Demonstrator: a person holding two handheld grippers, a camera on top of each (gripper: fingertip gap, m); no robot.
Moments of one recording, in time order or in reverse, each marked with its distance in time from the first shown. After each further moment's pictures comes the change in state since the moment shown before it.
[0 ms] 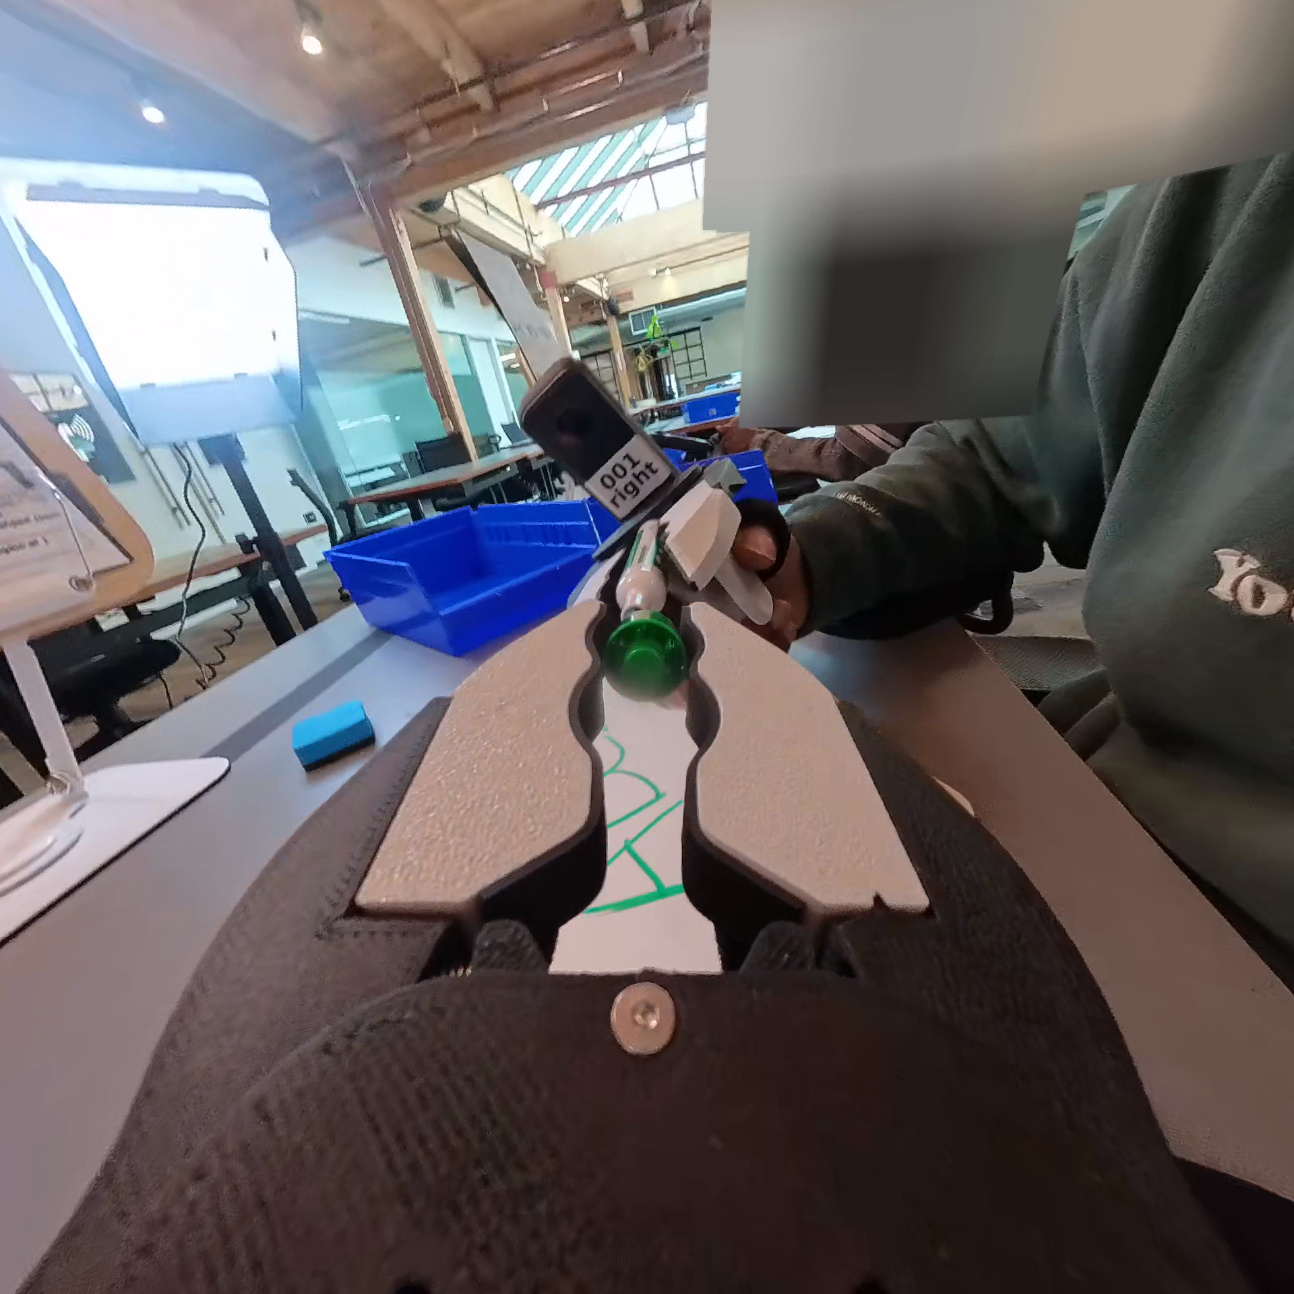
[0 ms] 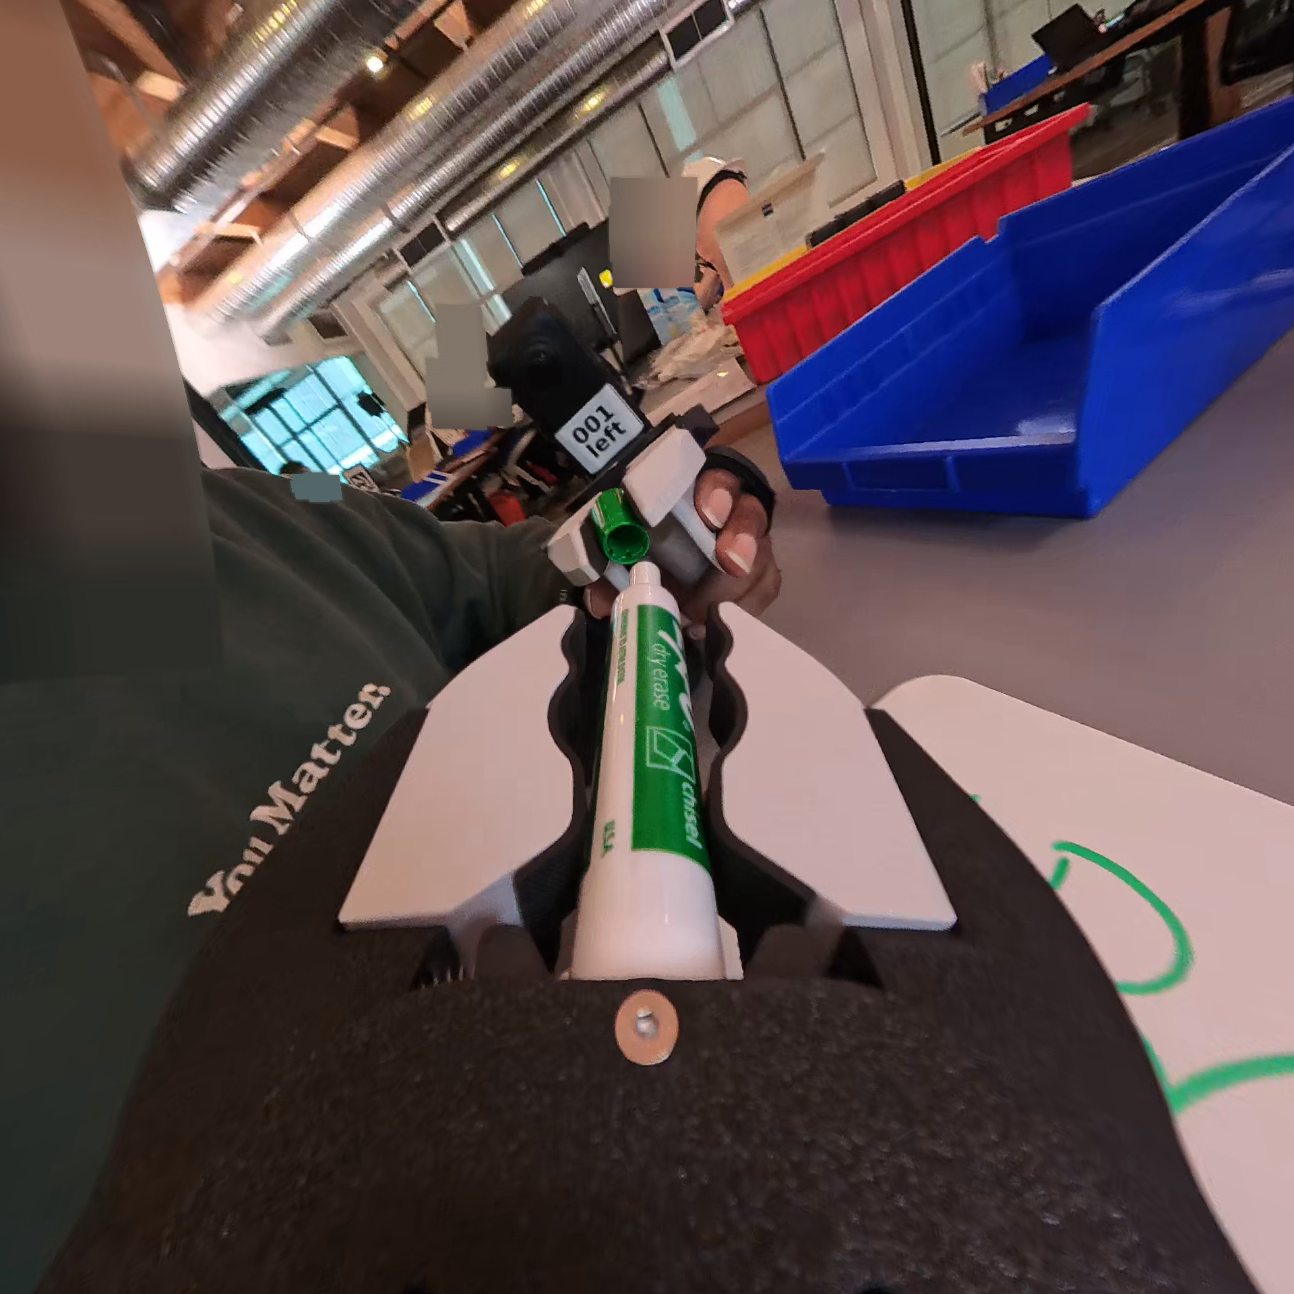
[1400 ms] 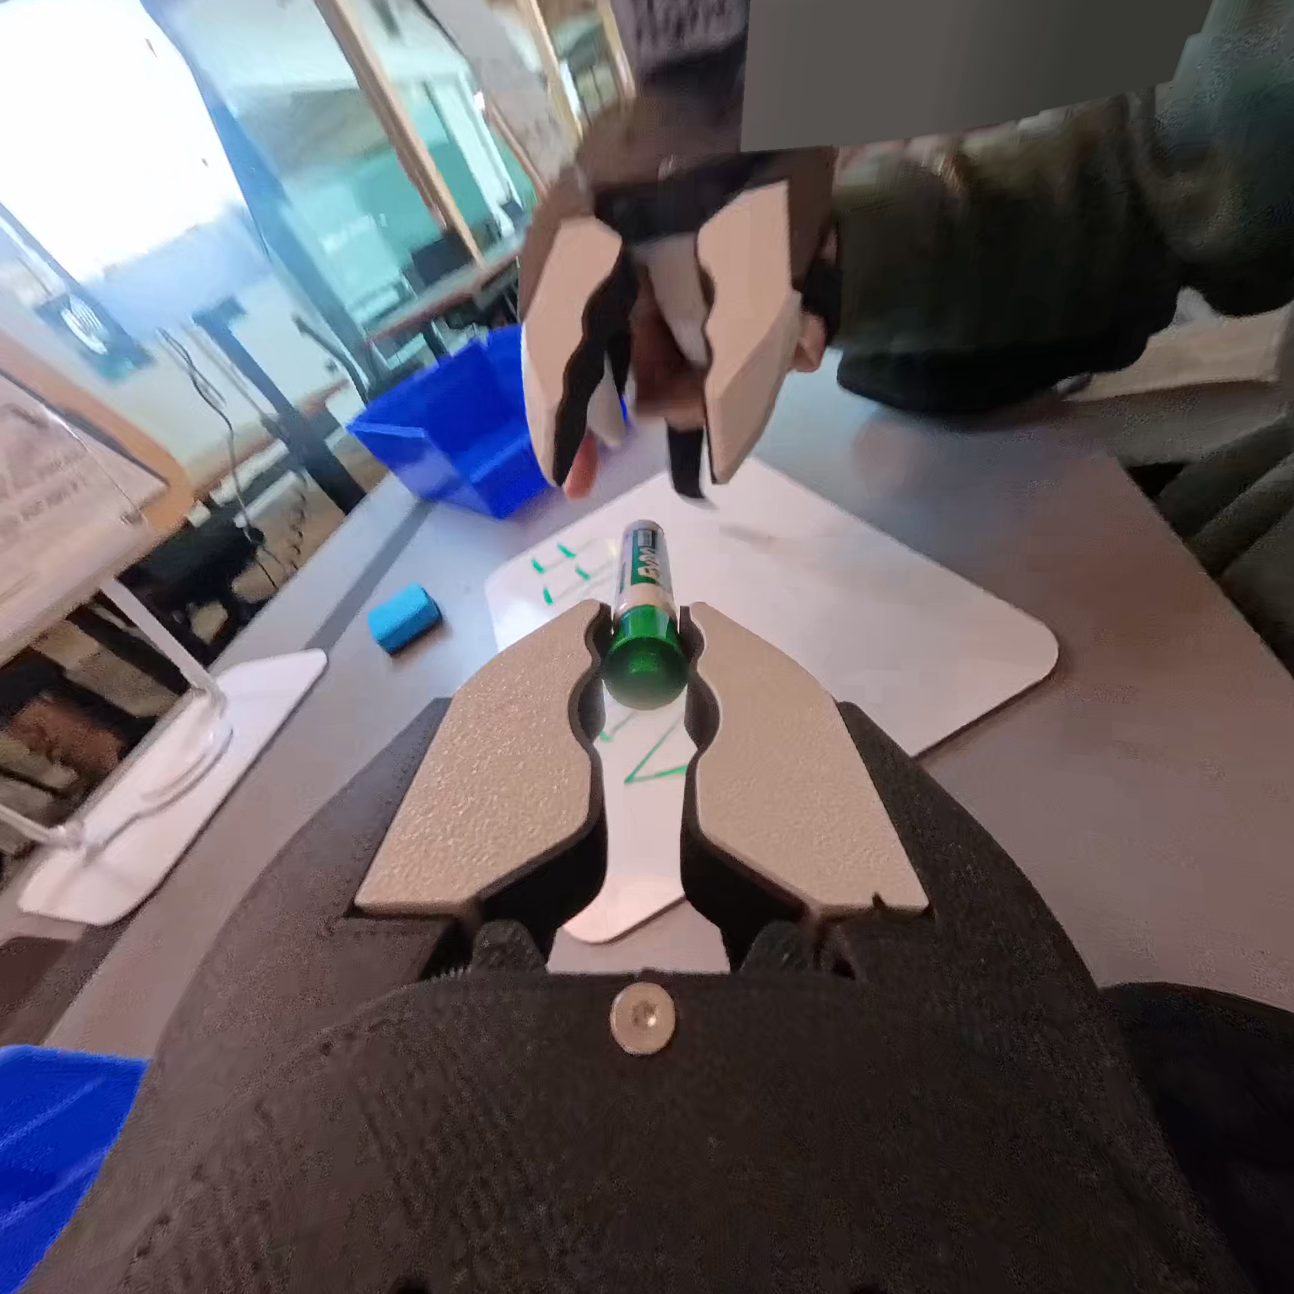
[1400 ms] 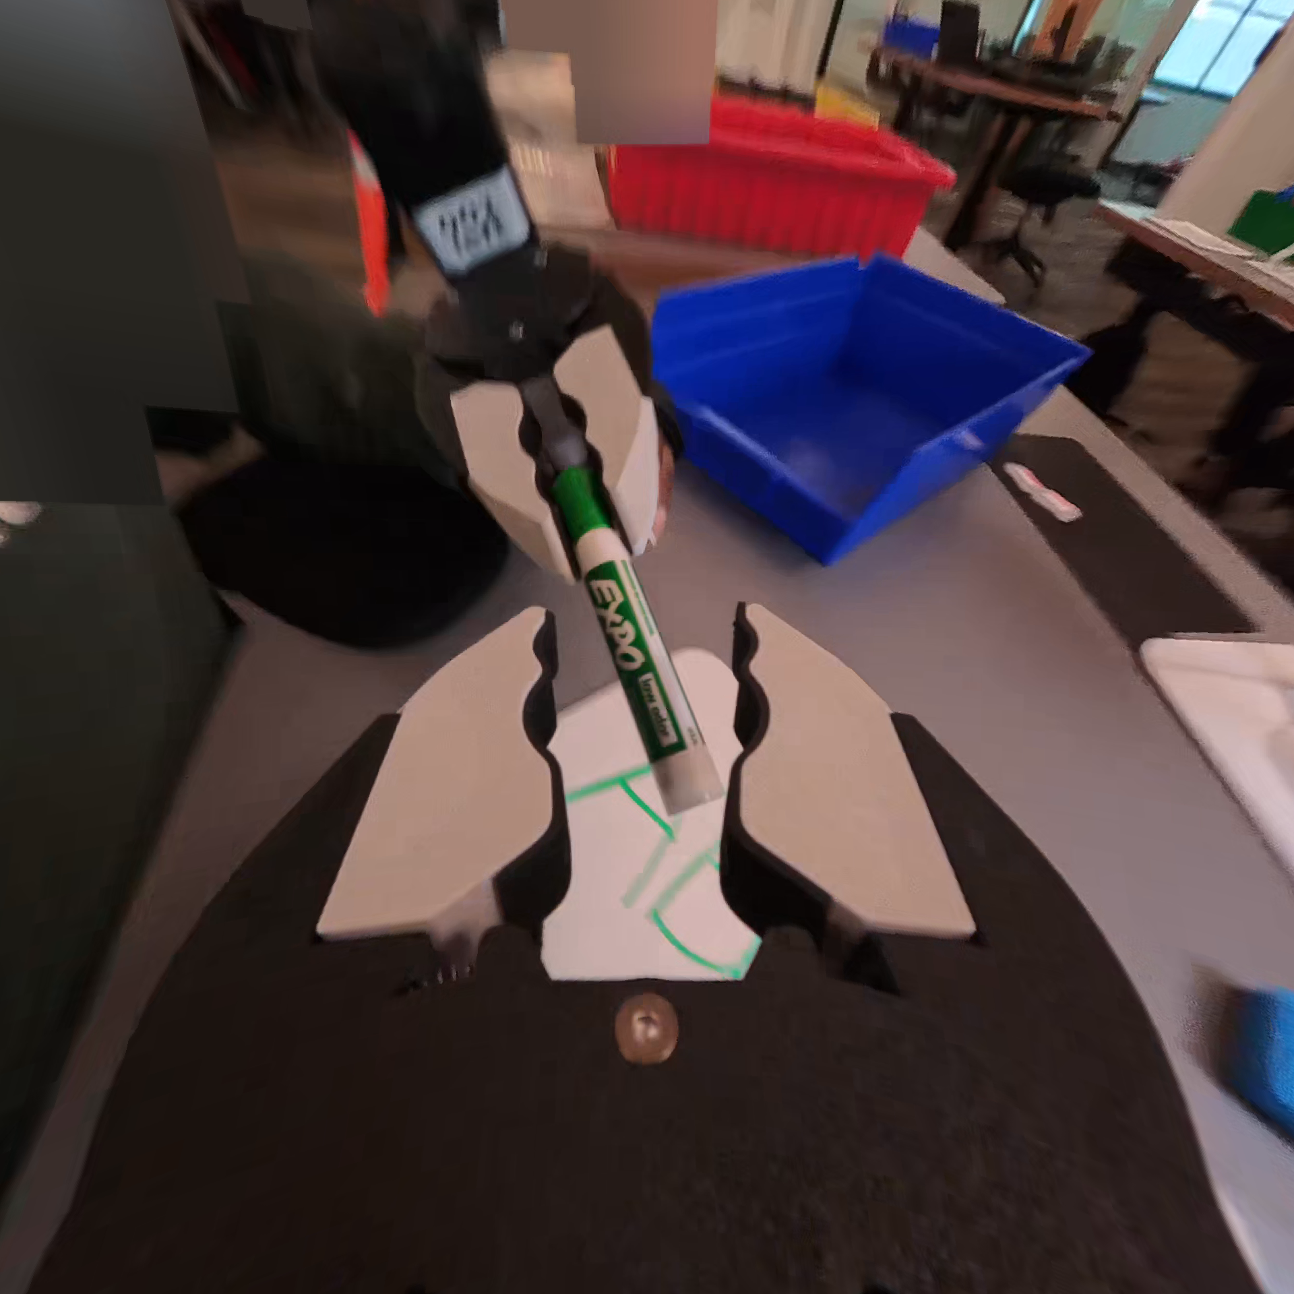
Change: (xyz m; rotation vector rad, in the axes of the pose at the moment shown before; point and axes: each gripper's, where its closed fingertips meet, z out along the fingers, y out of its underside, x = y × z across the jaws) left arm -0.007 0.029 -0.002 -0.350 -0.026 0.189; right arm 0.003 -0.012 -0.009 -0.355 0.319 -0.635
